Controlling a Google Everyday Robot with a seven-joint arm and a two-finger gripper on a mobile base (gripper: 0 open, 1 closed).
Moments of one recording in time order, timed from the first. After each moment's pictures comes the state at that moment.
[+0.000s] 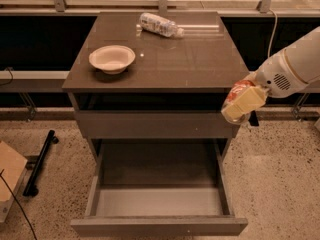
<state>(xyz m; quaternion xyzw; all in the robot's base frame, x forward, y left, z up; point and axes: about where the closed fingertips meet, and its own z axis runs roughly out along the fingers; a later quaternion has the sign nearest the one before) 0.526 -0.203 0.875 -0.43 0.85 0.15 0.26</state>
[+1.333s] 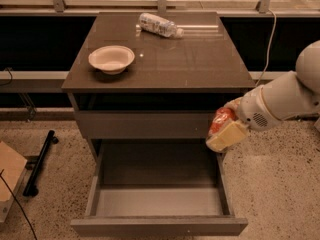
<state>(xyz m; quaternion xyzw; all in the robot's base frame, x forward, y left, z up) 0.498 -0.168 0.805 -0.48 0.82 0.17 0.26</state>
